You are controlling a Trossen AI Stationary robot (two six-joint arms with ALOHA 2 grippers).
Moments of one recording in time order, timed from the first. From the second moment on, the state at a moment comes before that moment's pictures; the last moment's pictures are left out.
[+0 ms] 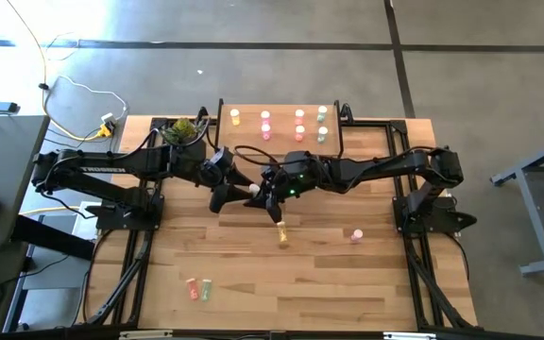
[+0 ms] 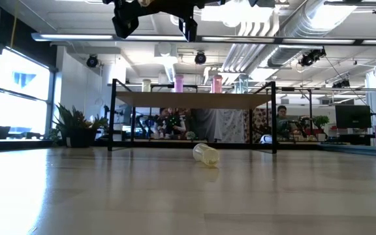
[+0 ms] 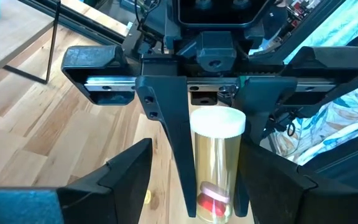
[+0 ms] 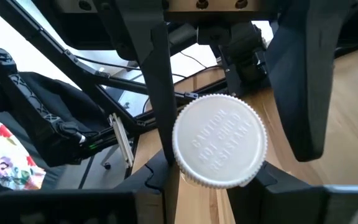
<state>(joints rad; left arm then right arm) 0.21 1.11 0.91 -0.16 0.26 -0.44 0.01 1.73 1.36 0.08 -0.24 0.47</state>
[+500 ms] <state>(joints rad) 0.21 1.11 0.91 -0.15 0.27 -0.44 0.01 1.73 1.36 0.09 -0.24 0.47</state>
